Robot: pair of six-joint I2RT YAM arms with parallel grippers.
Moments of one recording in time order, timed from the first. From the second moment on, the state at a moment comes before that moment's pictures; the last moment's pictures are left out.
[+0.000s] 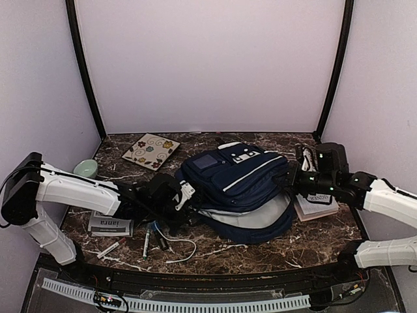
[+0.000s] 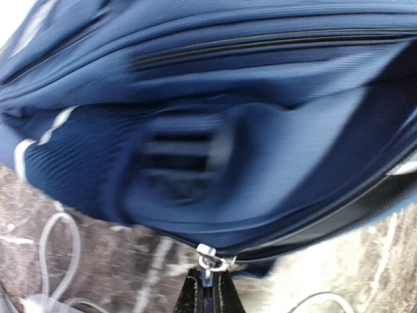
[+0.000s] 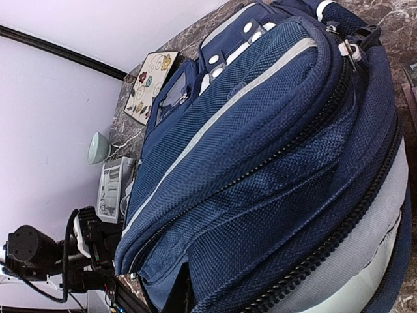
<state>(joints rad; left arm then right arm) -1.01 1.56 0.81 -0.13 -0.18 -0.06 0.60 0.97 0.65 -0.19 -0.18 0.84</state>
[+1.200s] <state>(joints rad) -0.84 1.27 0.82 -0.08 -0.25 0.04 0.63 1.17 0.80 -0.22 -0.25 0.75</state>
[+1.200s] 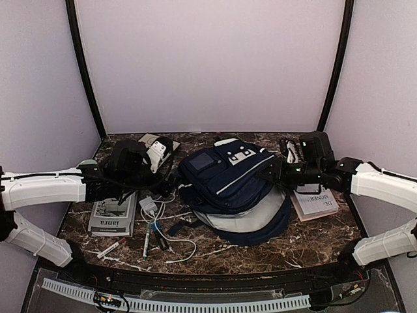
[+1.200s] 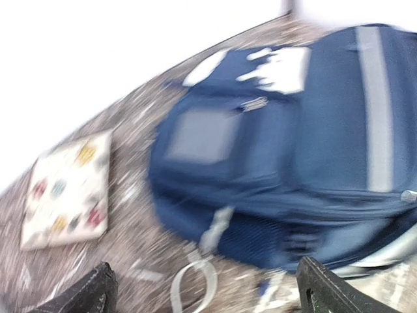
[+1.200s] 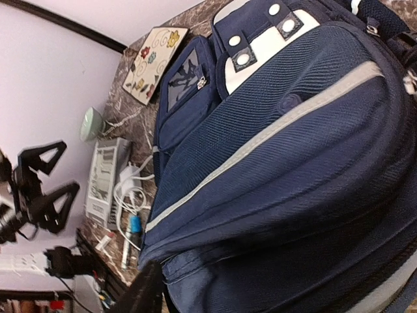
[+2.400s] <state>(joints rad) -0.02 1.23 0.61 -0.51 -0.15 -0.60 1.00 1.73 1.30 -0.11 -0.20 0.68</state>
